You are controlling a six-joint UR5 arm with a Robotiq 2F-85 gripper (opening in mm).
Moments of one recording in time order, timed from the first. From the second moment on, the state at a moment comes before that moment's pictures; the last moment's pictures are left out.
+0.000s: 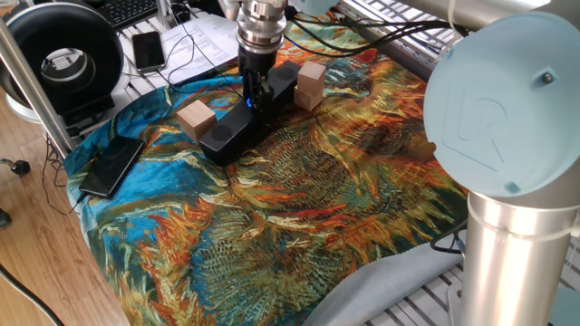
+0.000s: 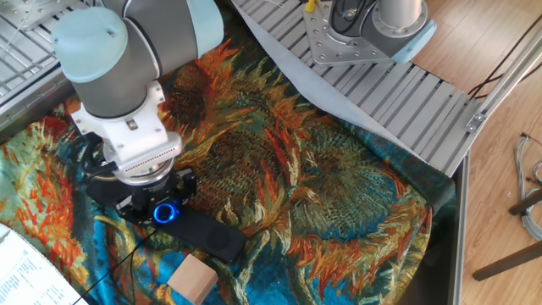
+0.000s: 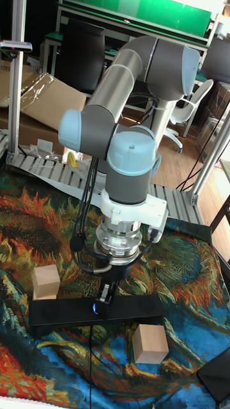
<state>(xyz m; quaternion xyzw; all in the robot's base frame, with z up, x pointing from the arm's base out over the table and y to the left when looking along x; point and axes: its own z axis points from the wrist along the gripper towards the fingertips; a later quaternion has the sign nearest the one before) 0.674 0.030 0.051 -0.60 0.80 0.02 0.07</state>
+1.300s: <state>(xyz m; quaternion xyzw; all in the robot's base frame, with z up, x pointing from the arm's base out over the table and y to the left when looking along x) 0.682 0.009 0.070 -0.70 0.71 -0.02 0.03</state>
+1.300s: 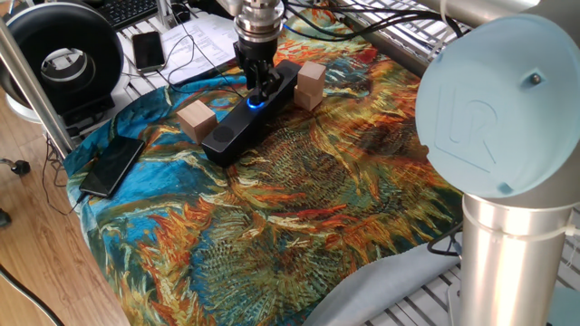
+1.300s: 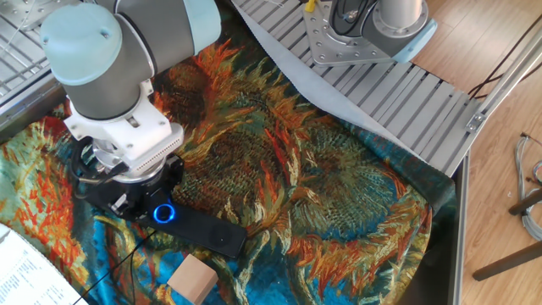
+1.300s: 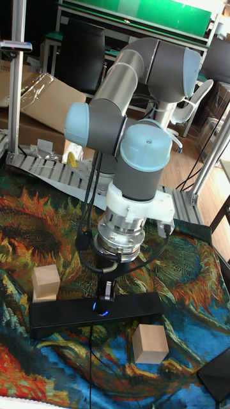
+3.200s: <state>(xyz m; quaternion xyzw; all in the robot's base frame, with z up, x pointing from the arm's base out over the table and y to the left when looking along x) 0.682 0.017 0.059 -0.72 0.69 0.00 0.05</state>
